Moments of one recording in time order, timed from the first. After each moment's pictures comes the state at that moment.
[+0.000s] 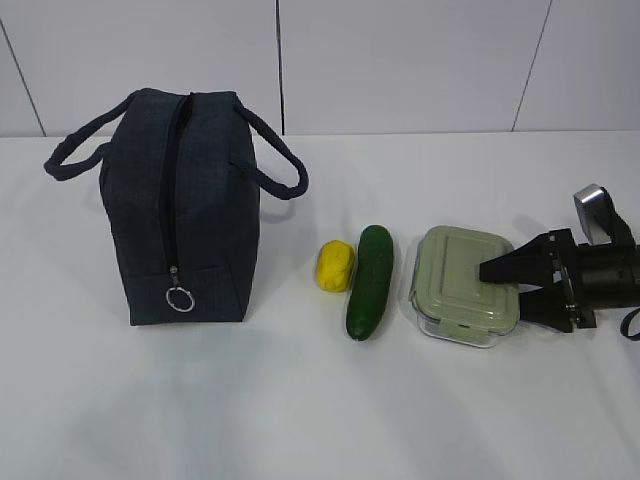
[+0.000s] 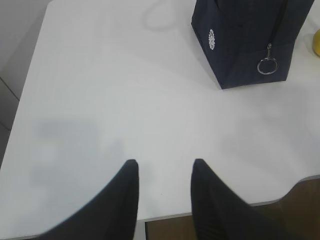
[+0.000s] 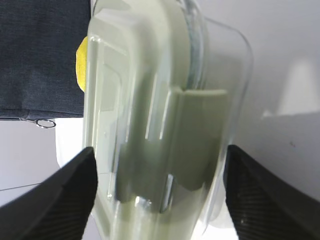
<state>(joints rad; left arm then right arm) -0.03 0.01 -0.51 -0.04 1.11 0.06 -0.34 2.18 -1.03 1.41 1.15 -1.26</state>
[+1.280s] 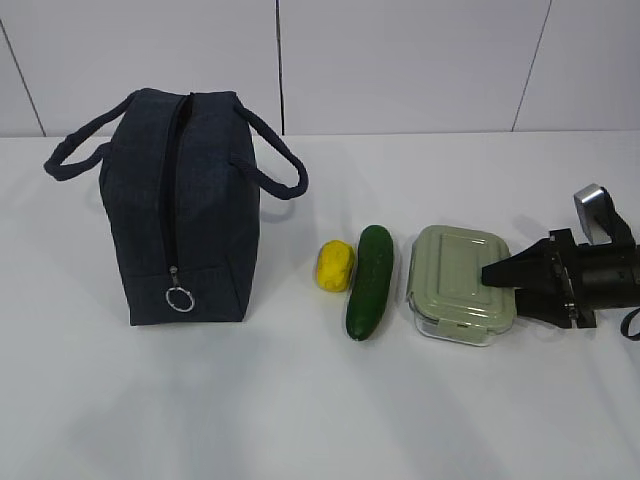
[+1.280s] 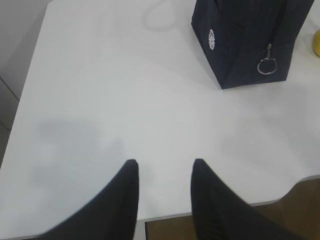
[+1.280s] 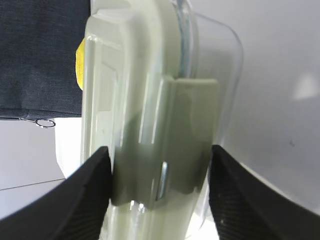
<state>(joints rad) -0.03 0.01 -0.51 -0.04 1.11 0.06 -0.34 2.18 -1.03 1.41 1.15 -1.27</state>
